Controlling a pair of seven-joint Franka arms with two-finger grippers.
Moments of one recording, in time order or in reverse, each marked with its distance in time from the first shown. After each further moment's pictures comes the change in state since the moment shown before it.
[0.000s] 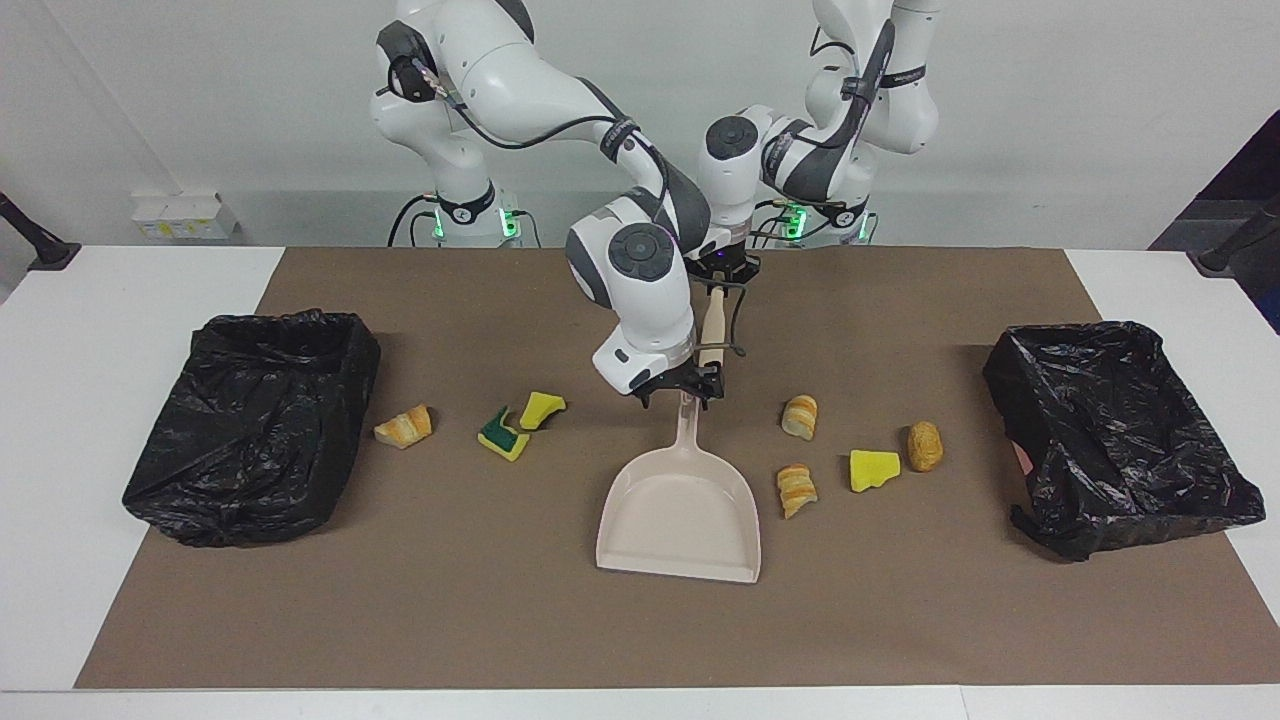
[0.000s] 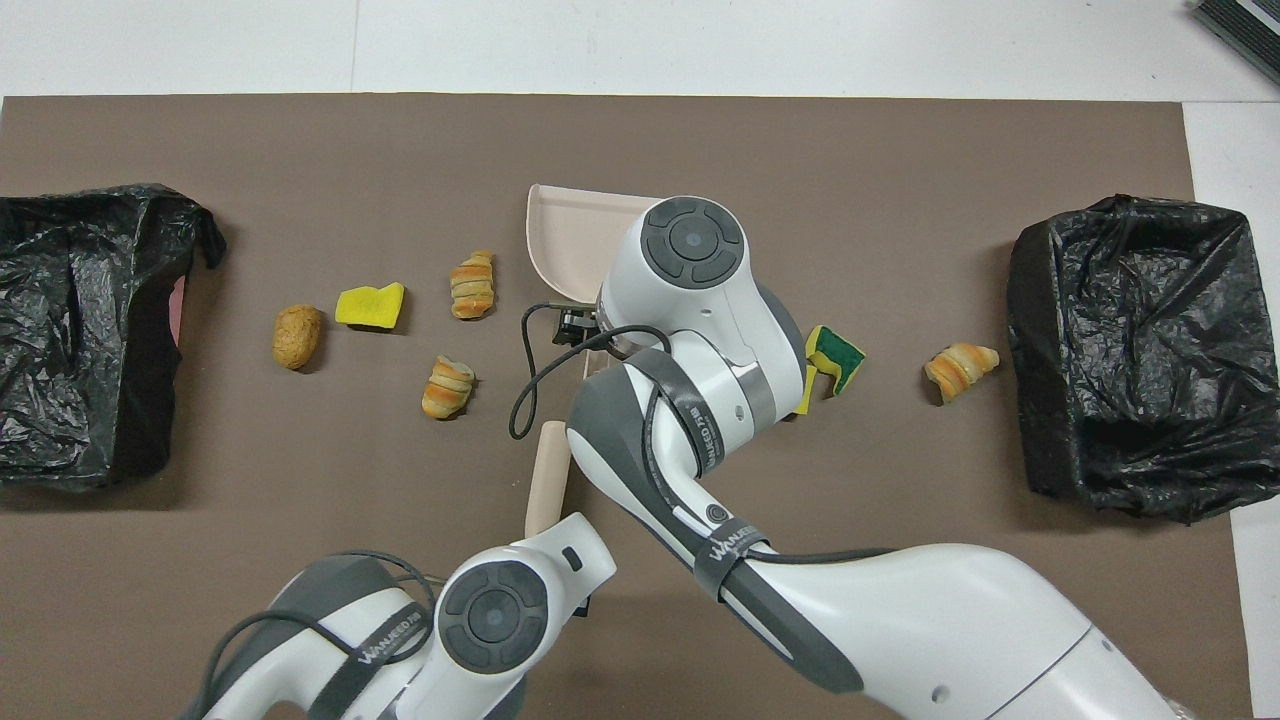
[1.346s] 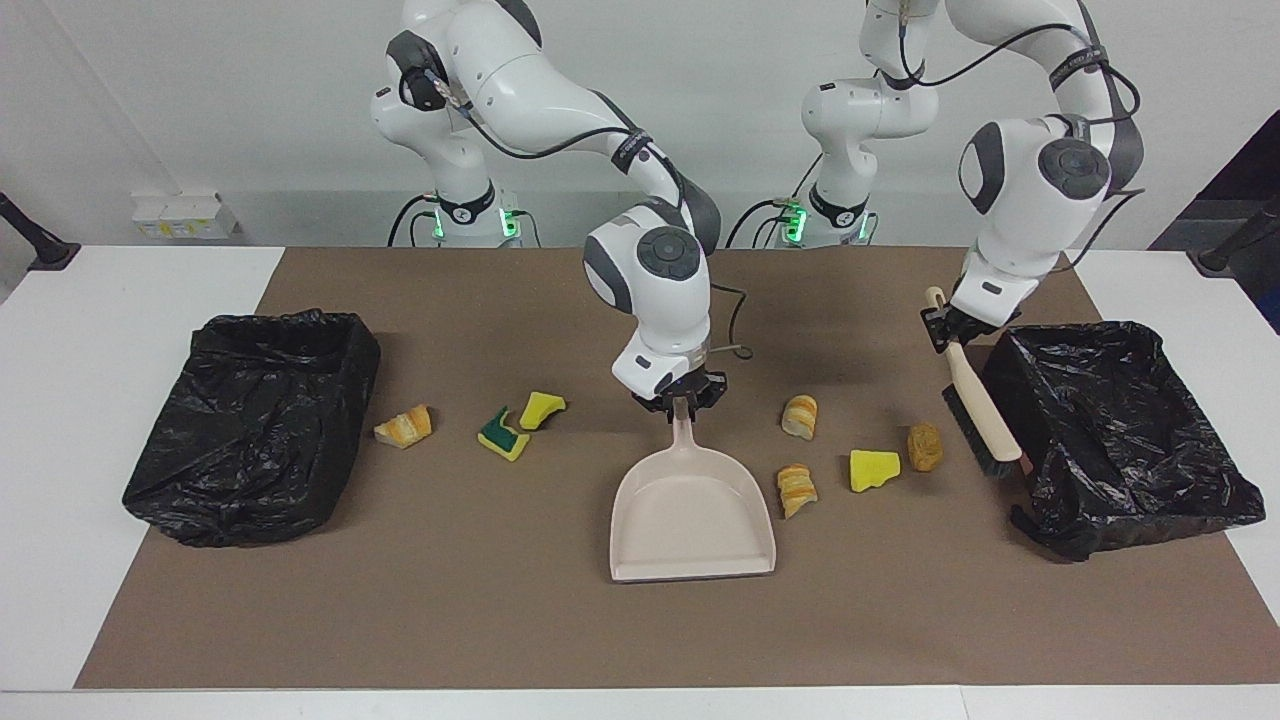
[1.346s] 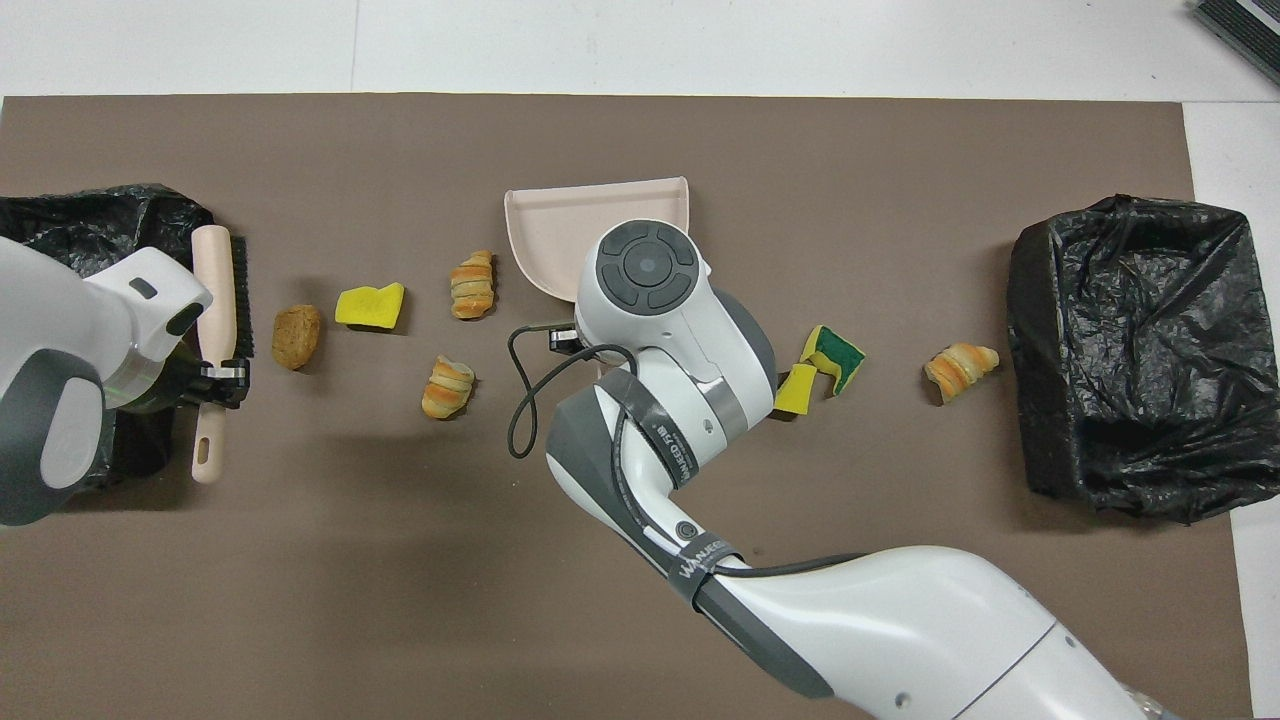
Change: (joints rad) left arm 0.696 0.180 0.012 0.407 0.115 -0.206 0.344; right arm 0.030 0.016 0.005 0.017 -0.101 0.022 -0.135
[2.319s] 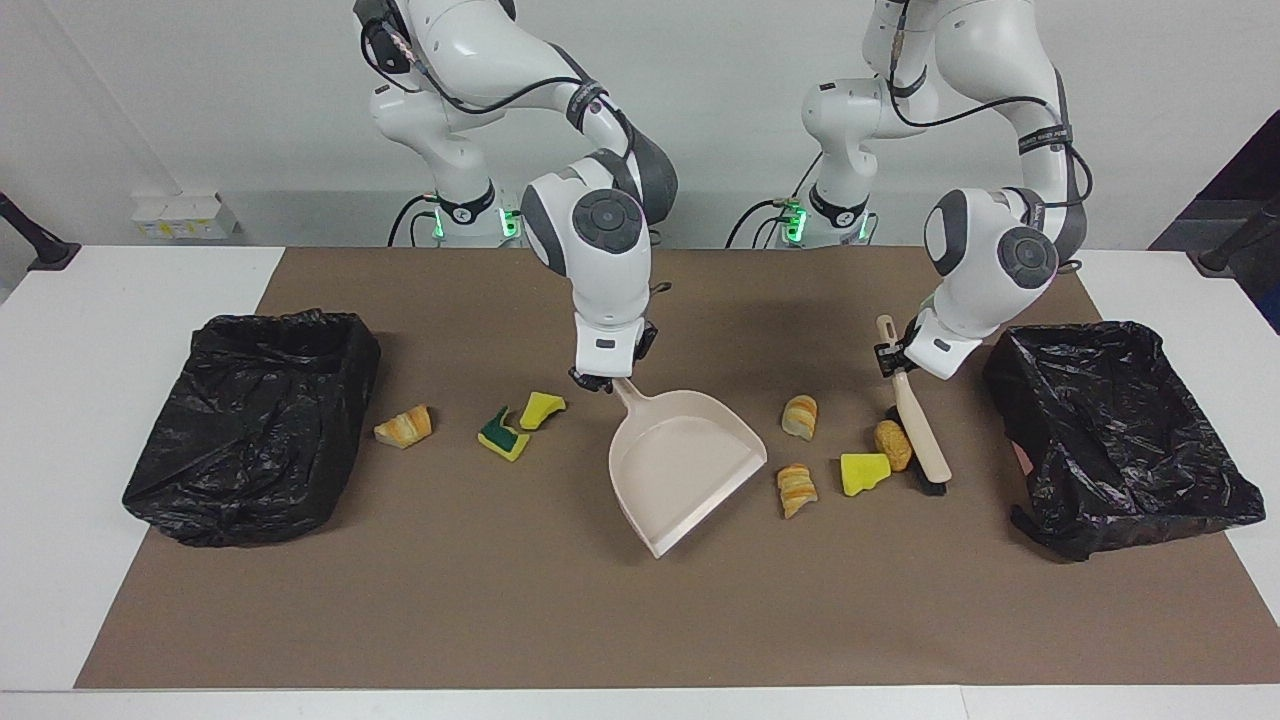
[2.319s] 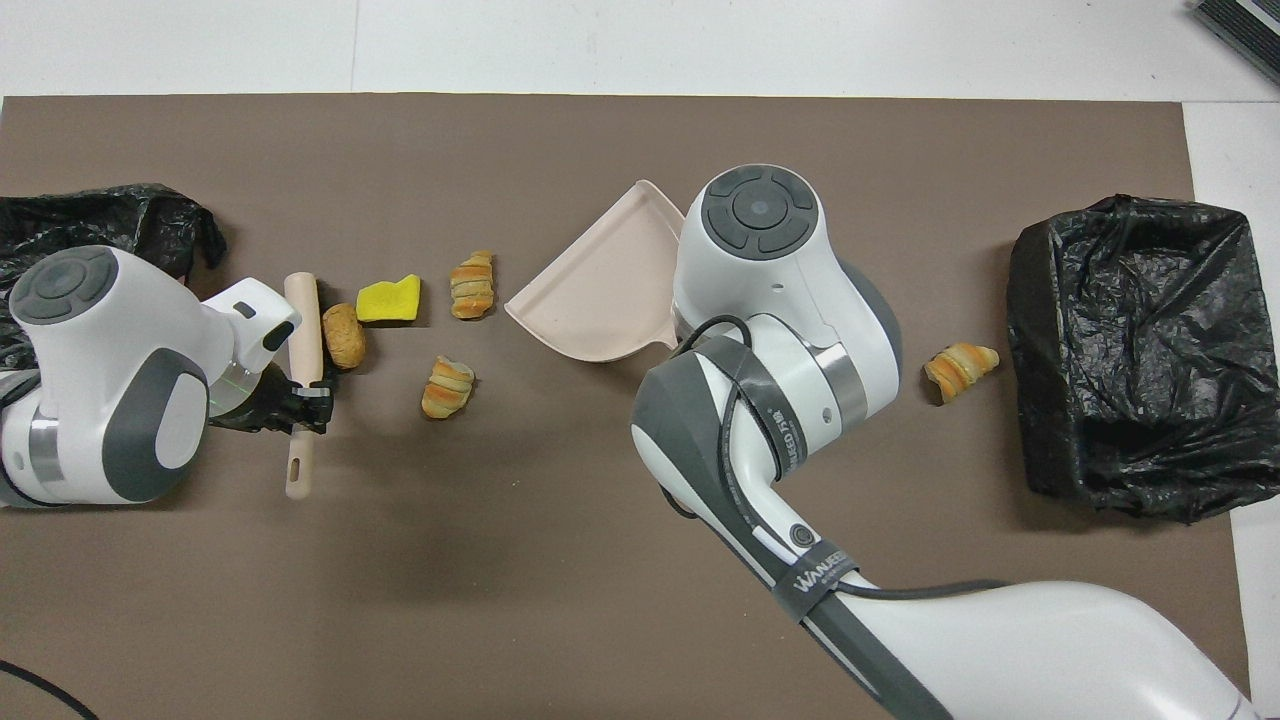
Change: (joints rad) left arm -0.040 0.081 -0.030 -0.075 -0.151 0.062 -0.018; right arm -0.112 -0.153 -0.001 -0.079 0.002 -0.256 -0.790
